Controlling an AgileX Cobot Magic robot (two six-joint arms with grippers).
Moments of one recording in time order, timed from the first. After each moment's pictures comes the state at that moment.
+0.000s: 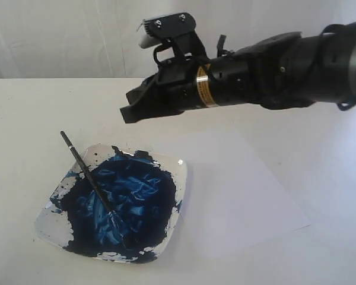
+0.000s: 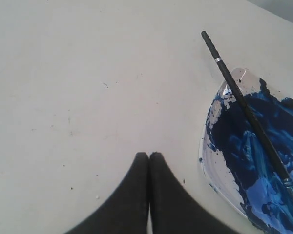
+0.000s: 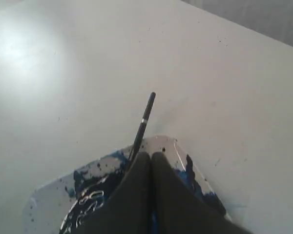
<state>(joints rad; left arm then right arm) 0.03 0.26 -0.05 -0.23 0.37 -0.18 0.72 1.71 -1.18 -1.65 -0.42 1.60</state>
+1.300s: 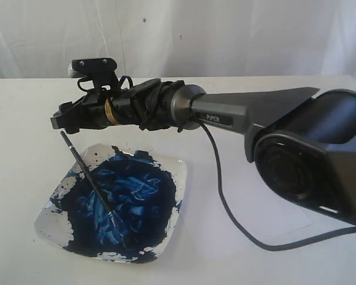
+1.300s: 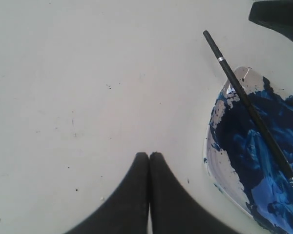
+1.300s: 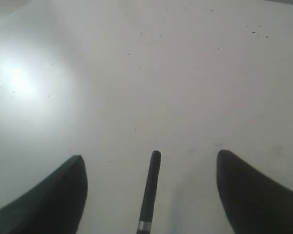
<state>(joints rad) 0.03 0.26 -0.05 -0.21 0.37 -0.18 0.86 2.40 -1.91 -1.68 -0.30 1.86</state>
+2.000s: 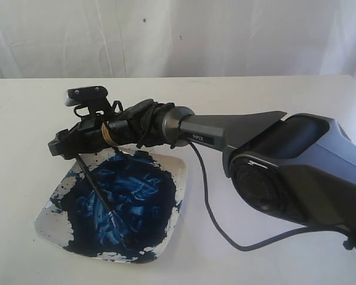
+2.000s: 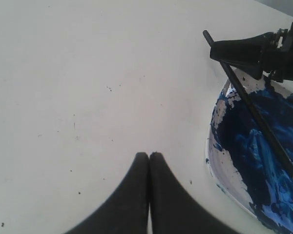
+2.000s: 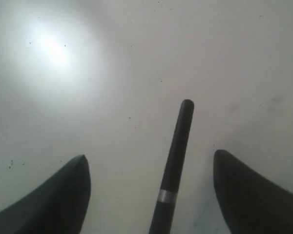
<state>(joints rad) 0.02 0.26 -0.05 -0.18 0.36 -0.18 0.86 2.56 -2.03 -1.74 -0.45 1.90</state>
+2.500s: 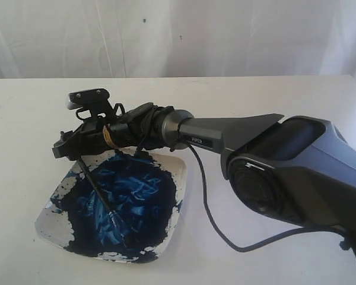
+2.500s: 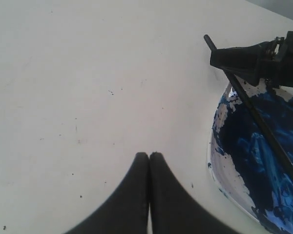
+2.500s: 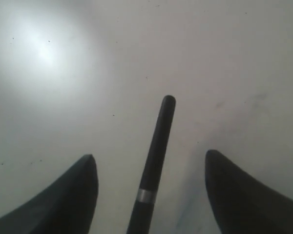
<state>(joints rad) 0.02 0.26 -0.05 -0.18 0.35 -0.18 0.86 2.58 -2.04 -1.74 -0.41 1.89</state>
